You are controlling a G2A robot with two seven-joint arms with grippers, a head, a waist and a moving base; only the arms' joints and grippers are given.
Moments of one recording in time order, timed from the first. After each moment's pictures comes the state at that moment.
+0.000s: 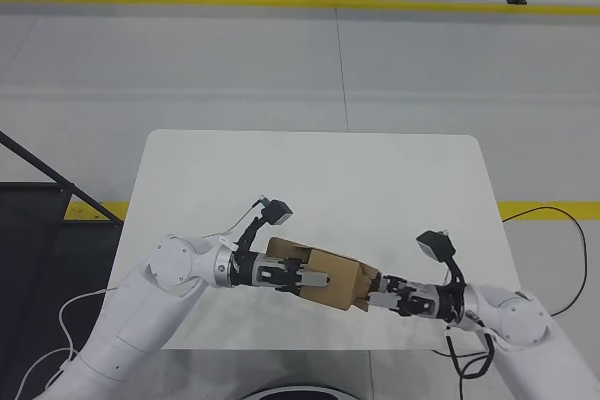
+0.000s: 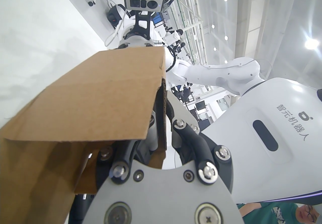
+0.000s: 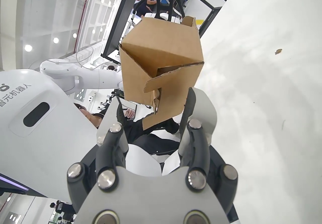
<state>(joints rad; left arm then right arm) 1.05 -1.09 -1.06 -1.61 -0.48 -0.45 -1.18 -1.33 -0.88 1.26 -1.71 0.43 -0.67 1.04</state>
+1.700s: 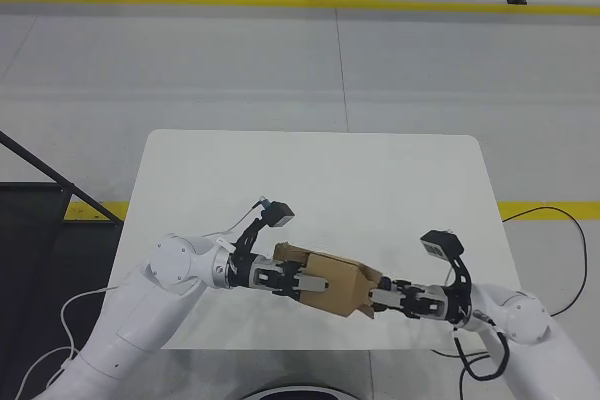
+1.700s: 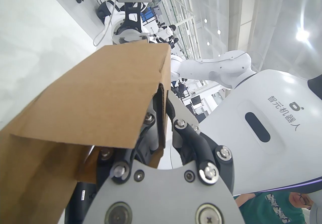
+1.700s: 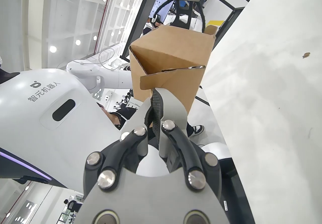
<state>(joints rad) 1.04 -1.09 -1.05 -1.60 -0.54 -0.48 -1.23 -1.31 -0.88 1.25 -1.70 0.61 -0.67 1.15</state>
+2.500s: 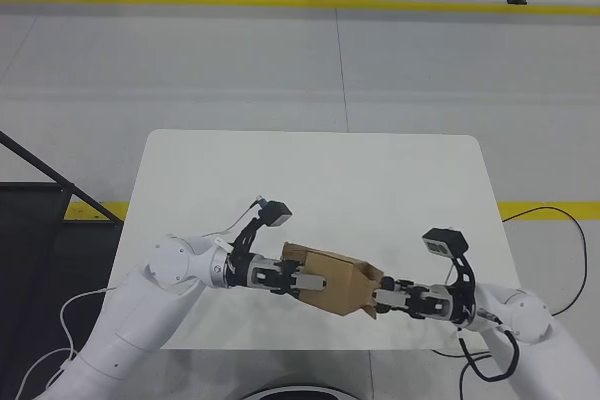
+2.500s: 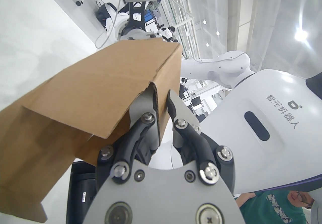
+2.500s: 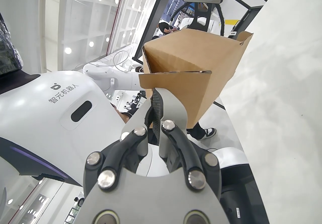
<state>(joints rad) 1.04 -1.09 -1.06 -1.59 -0.55 -0.49 -1.23 -1.30 -0.84 1.22 -1.71 0.71 -0.67 1.15</state>
